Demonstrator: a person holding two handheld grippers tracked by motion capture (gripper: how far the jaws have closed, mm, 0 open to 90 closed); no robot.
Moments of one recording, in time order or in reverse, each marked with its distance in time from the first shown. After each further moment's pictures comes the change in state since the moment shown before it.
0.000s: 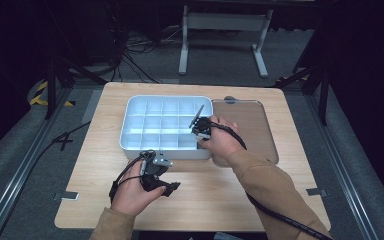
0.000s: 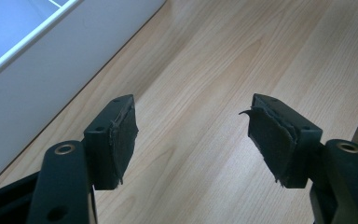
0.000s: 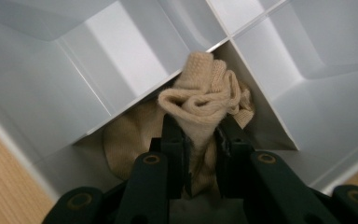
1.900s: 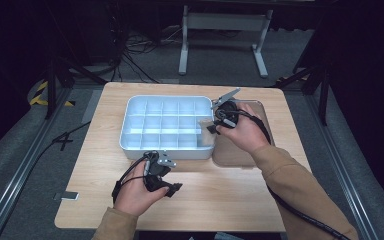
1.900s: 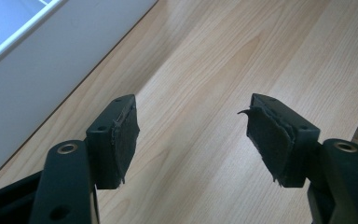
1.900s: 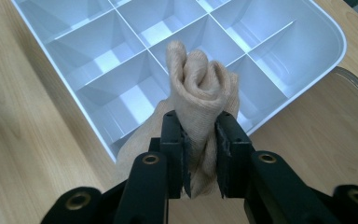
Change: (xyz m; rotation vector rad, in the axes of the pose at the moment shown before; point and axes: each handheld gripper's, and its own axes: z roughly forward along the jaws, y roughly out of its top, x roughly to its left) left arm -0.004 0.003 0.004 0.030 -0.002 -0.010; right arm -0.025 -0.036 -0.080 -0.376 0.057 0.076
